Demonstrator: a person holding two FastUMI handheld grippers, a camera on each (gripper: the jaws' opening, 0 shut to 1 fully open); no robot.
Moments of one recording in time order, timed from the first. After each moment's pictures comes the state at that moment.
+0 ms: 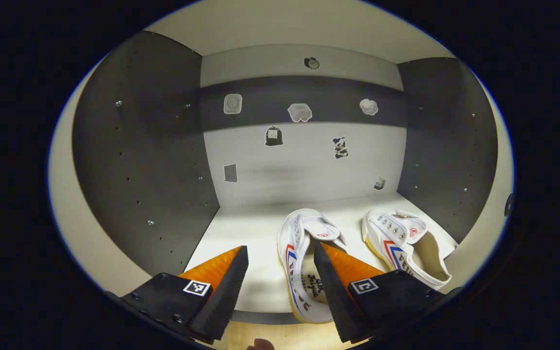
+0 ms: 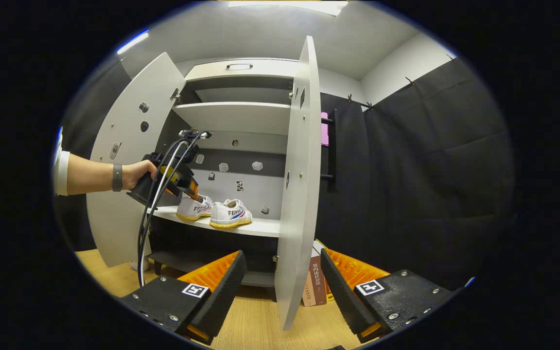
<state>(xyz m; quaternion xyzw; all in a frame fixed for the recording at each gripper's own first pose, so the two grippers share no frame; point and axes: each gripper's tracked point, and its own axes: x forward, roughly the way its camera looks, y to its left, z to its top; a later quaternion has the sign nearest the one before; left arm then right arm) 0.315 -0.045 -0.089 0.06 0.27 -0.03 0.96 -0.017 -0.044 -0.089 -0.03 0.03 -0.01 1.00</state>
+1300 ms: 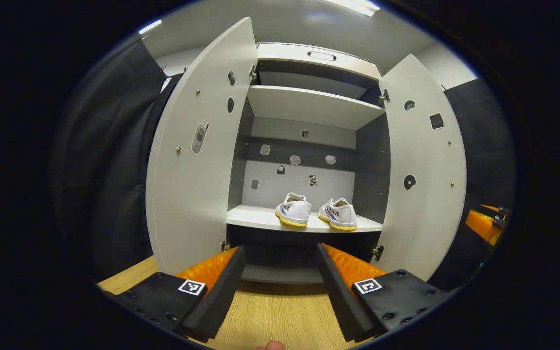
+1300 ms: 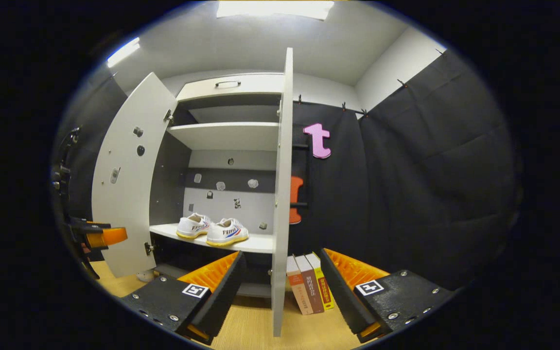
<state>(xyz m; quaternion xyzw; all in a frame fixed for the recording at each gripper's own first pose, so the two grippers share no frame) 0.013 -0.030 -0.063 -0.02 0.07 -0.03 1.00 -0.013 -0.091 -0.018 -0.02 -0.01 0.01 1.00</state>
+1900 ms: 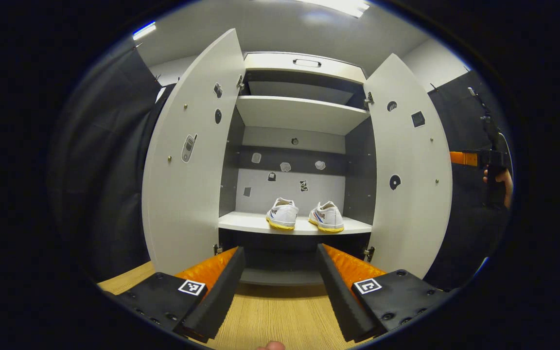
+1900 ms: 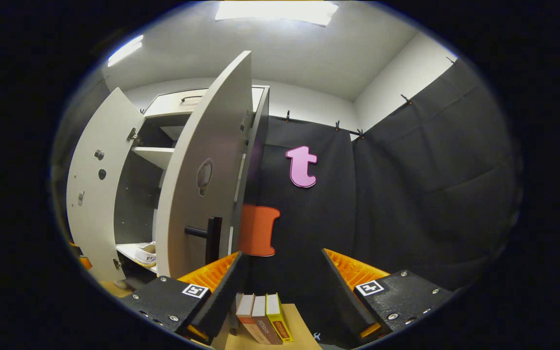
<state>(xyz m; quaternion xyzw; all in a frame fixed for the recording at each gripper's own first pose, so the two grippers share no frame) -0.003 -0.054 -0.059 0.00 0.05 -0.03 1.00 0.092 -0.190 0.069 -0.03 -0.04 -0.01 1.00</state>
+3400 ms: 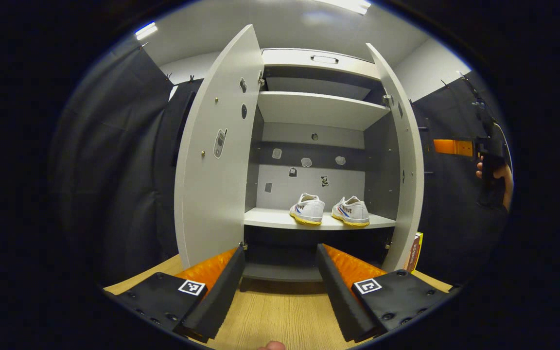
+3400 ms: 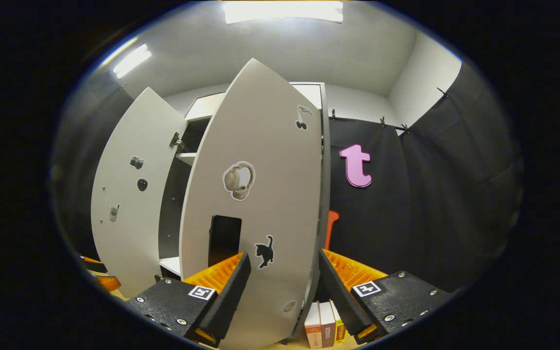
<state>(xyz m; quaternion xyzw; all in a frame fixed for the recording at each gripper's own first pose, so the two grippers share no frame) -0.003 -0.001 -0.063 0.01 0.06 0.01 1.00 0.118 -0.026 0.063 -0.02 -0.04 0.11 0.99</state>
